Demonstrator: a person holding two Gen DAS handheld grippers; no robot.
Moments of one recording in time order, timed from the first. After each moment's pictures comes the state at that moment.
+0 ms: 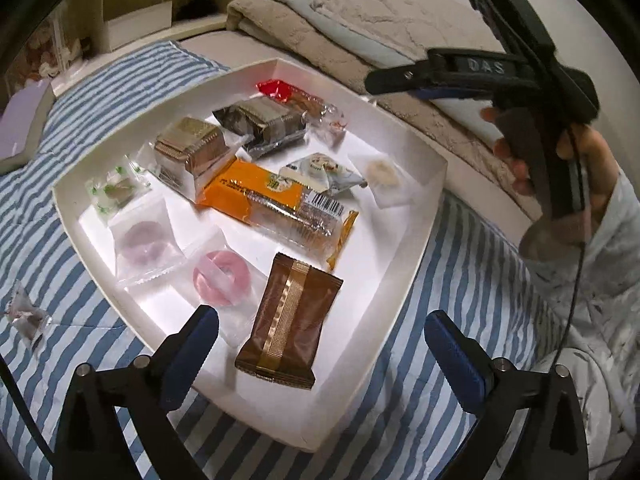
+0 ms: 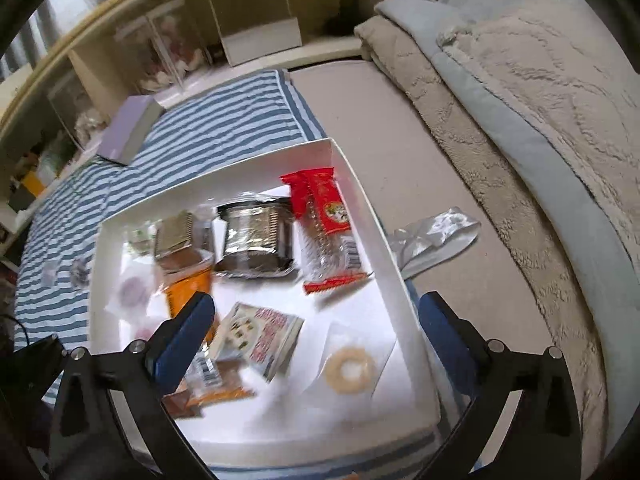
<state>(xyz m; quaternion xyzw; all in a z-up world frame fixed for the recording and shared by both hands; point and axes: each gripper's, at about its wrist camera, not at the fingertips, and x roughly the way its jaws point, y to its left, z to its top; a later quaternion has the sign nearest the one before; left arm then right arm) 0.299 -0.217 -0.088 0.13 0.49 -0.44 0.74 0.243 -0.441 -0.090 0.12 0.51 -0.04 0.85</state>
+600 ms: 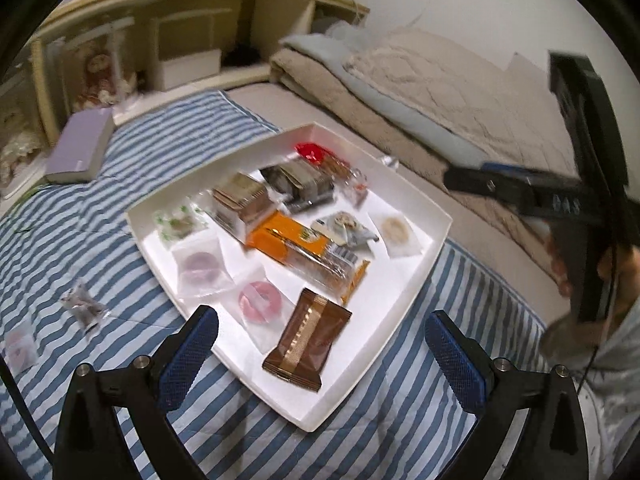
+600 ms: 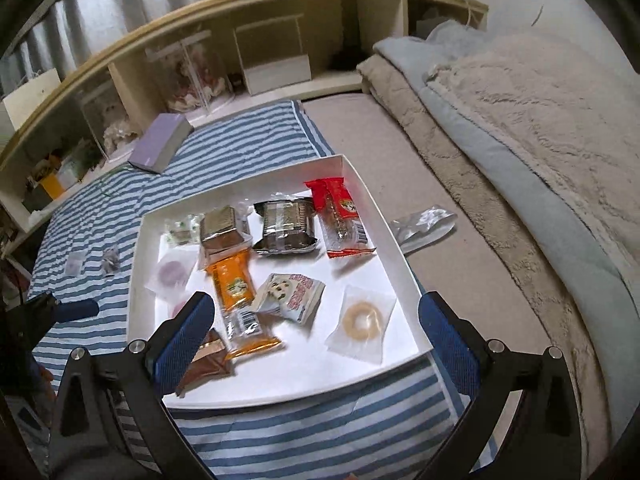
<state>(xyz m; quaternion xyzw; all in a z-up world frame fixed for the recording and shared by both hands) 0.263 -0.178 -0.026 0.09 0.43 -0.38 0.81 0.170 -0.404 -0.041 0.11 0.46 -0.05 0.88</state>
